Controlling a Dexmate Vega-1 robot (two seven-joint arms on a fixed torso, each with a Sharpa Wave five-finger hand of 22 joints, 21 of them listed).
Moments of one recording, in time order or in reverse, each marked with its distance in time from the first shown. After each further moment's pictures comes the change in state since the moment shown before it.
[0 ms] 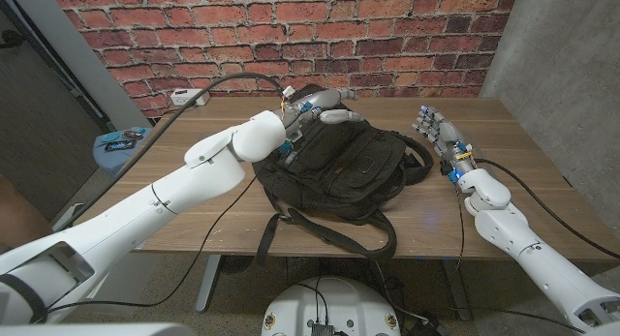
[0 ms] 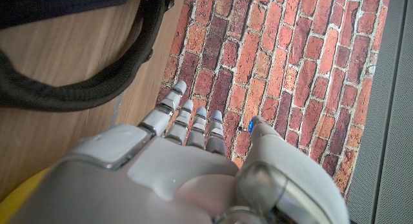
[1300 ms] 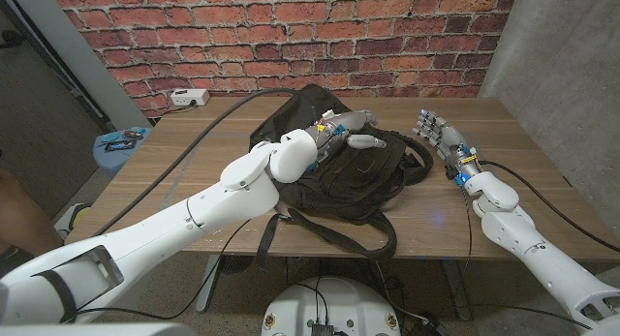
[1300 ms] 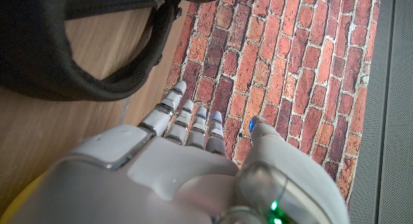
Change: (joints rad) left arm -0.039 -0.093 0.190 -0.028 0.241 0.148 -0.100; left_hand 0.011 0.000 -0.026 0.004 -0.007 0.020 0.033 0.024 0.049 -0.020 0.031 0.008 0.023 -0.003 0.025 0.000 0.000 0.007 0.018 0.000 0.004; right arm 0.029 -0.007 -0.003 0.104 0.026 0.051 0.123; right_hand 0.000 0.000 0.000 -0.008 0.000 -0.005 0.005 0.000 0.000 0.000 0.000 0.000 0.000 0.000 0.000 0.000 0.000 0.000 0.000 0.000 0.000
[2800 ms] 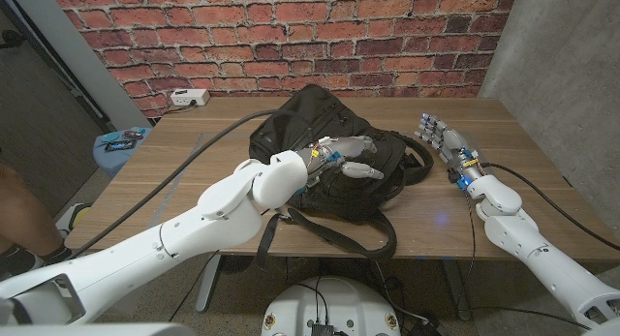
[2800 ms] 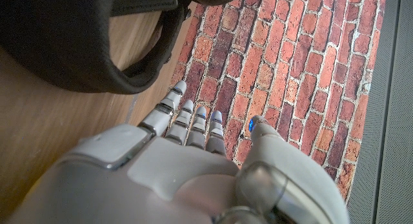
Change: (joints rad) left arm 0.141 0.114 -0.046 -0.160 0.075 -0.025 -0.108; left_hand -0.009 -0.009 -0.032 0.007 -0.012 -0.005 0.005 0.004 0.033 -0.012 0.012 0.000 0.014 -0.015 0.015 0.000 0.005 0.000 0.000 0.000 0.000; right arm -0.013 -0.013 -0.005 0.014 -0.030 0.028 -0.010; right_hand 0.000 0.000 0.001 -0.007 0.000 0.000 0.000 0.000 0.000 0.000 0.000 0.000 0.000 -0.005 0.005 0.000 0.000 0.000 0.000 0.001 0.000
